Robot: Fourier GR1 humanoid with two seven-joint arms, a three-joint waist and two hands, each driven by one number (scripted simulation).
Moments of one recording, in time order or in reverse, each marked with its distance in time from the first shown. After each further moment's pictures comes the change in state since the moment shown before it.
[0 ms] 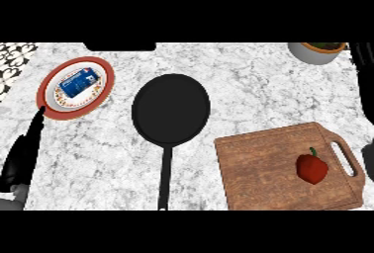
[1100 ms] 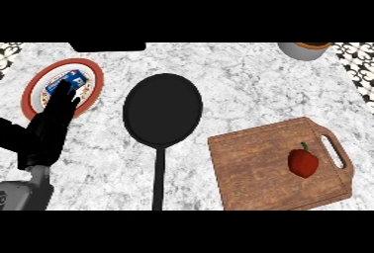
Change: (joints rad) left arm -0.096 -0.204 0.108 -0.173 0.300 -0.138 -0.030; right arm 0.804 -0.242 -0.320 -0.153 0.236 0.092 -0.196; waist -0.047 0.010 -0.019
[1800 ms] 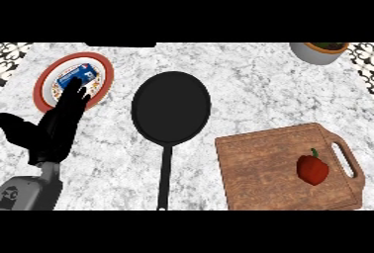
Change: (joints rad) left arm -0.030 -0.043 -0.011 0.009 -0.026 -0.033 0.002; right arm -0.177 -0.246 0.173 -0.098 0.188 0.243 0.455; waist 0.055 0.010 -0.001
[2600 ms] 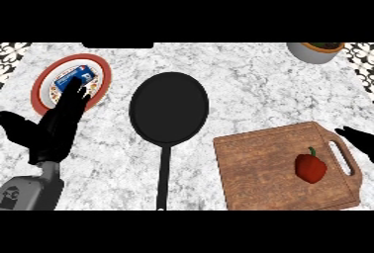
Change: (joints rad) left arm -0.002 -0.028 0.027 -0.006 -0.034 -0.017 0.029; right arm -0.213 0.018 0.320 -0.046 0.087 0.362 0.385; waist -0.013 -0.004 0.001
